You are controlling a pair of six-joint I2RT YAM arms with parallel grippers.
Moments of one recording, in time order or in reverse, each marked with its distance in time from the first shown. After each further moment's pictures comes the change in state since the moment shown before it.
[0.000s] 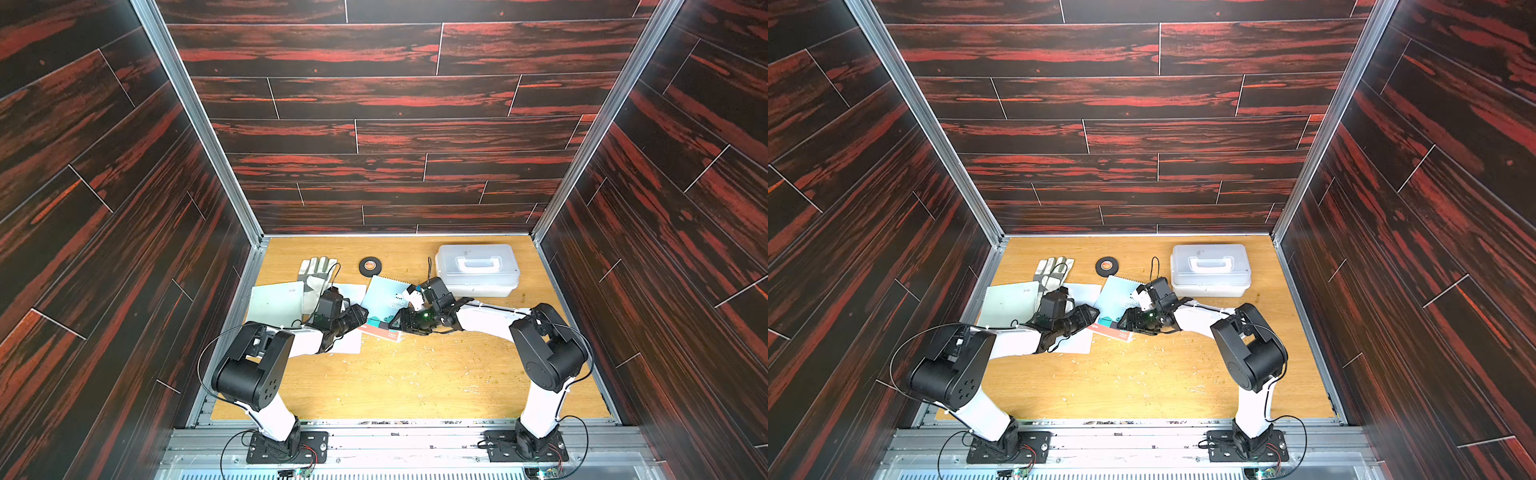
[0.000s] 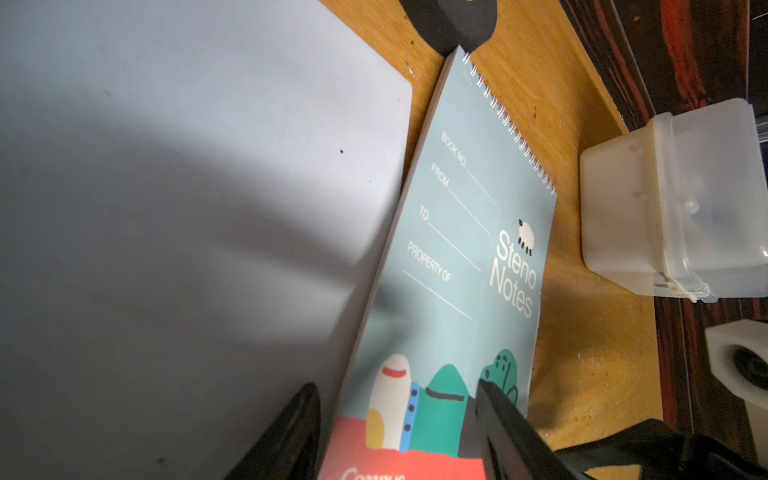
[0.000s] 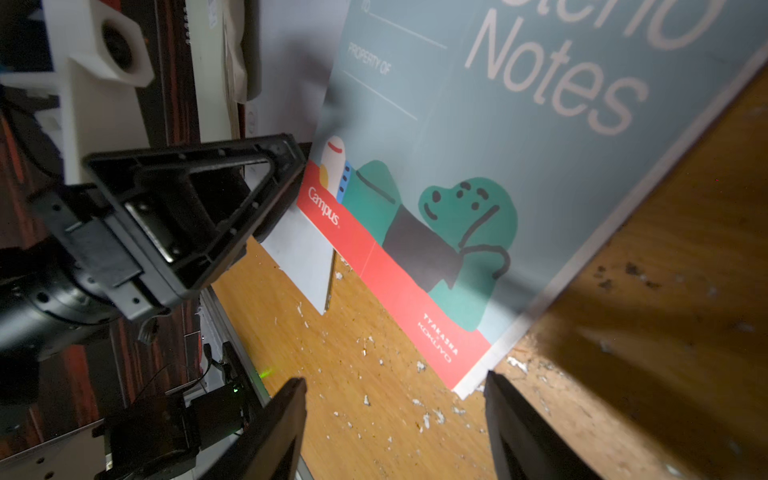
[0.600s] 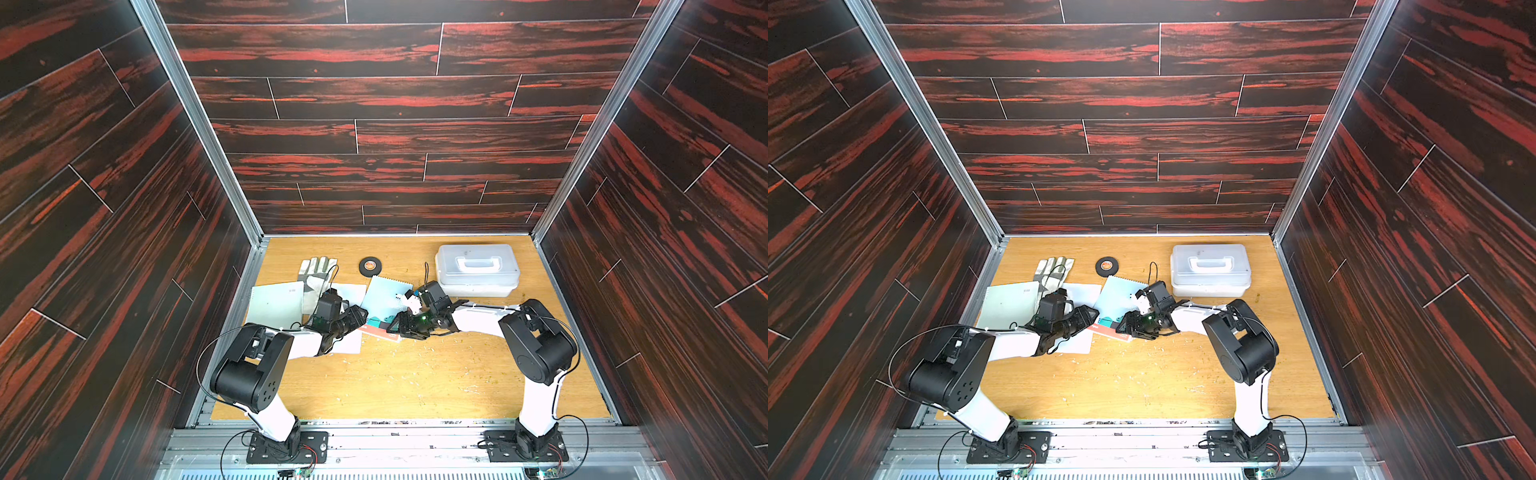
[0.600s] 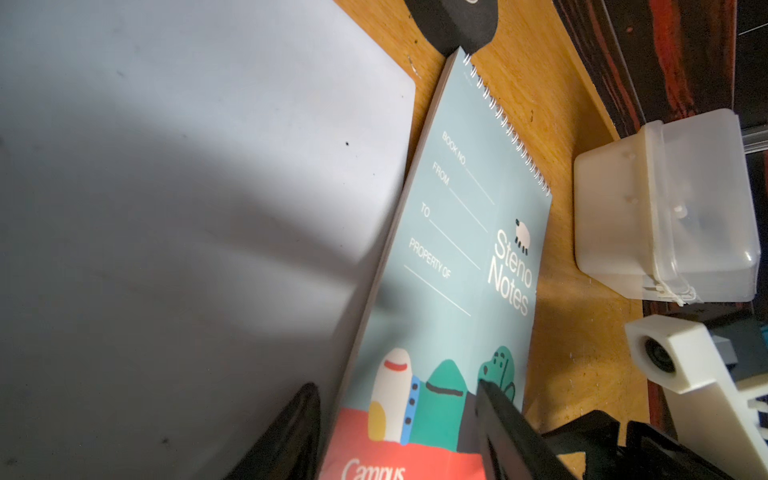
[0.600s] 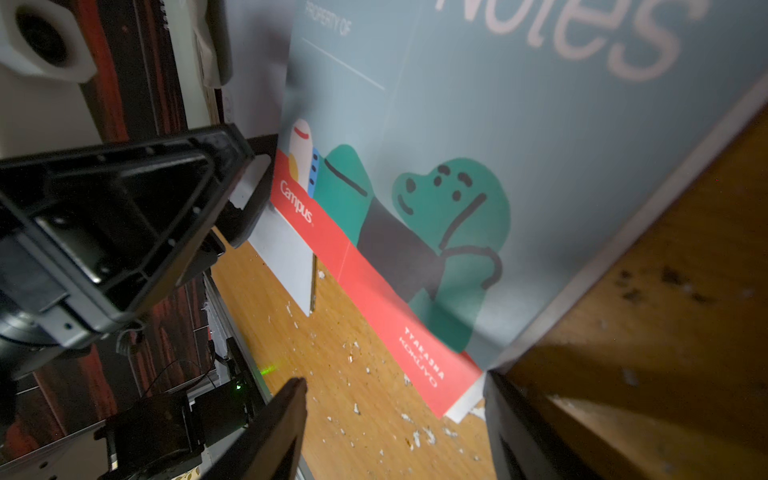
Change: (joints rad) left arm 0.000 -0.010 -0.021 0.021 0.002 -0.028; right arm 0.000 0.068 -0.001 0.026 -0.035 0.025
